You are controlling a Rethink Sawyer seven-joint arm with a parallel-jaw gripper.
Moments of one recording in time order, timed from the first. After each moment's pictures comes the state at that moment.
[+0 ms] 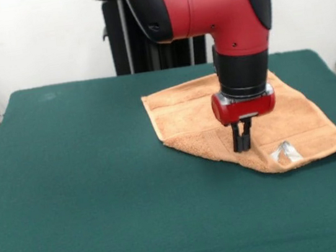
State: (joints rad) arm -0.11 -0.43 0.10 1.63 -0.35 0.23 1.79
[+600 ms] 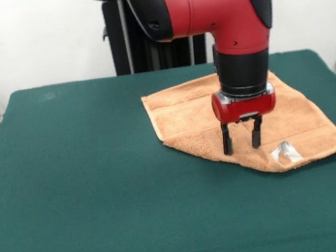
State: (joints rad) arm -0.11 -0.44 0.10 1.63 -0.35 0.23 1.79
